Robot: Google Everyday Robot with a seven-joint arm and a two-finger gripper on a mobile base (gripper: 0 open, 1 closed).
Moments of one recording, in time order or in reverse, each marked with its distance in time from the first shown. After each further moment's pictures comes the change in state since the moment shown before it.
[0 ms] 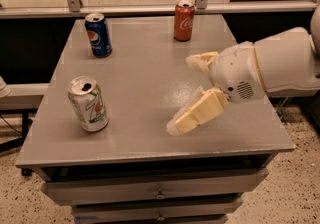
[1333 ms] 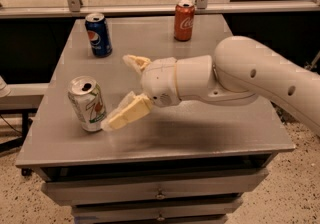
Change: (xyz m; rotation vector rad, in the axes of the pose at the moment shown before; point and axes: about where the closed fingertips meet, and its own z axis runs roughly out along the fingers) arm -0.051 -0.005 0.131 -0.066 -0.292 -0.157
